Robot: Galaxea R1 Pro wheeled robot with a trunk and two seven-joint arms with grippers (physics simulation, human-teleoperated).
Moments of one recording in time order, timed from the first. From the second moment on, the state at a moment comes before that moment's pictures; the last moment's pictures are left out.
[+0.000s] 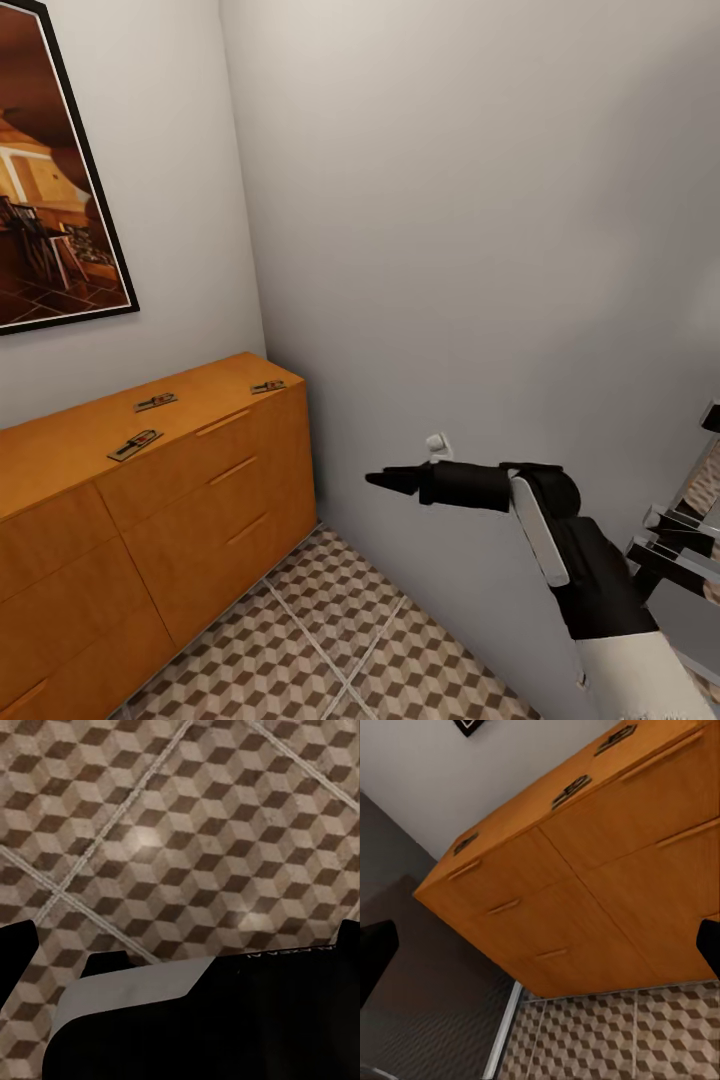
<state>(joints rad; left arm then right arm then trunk) 0.15 -0.10 0.02 -0.64 -0.13 -0.03 -0.03 -0.59 -0.07 0.10 -1.44 -0.36 1.01 0.97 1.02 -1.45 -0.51</state>
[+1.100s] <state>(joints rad) 0.14 -0.12 0.02 -0.75 -0.13 -0.03 -0.04 -0.83 0.11 0.15 -1.29 -0.38 1.01 0.80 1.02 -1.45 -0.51</state>
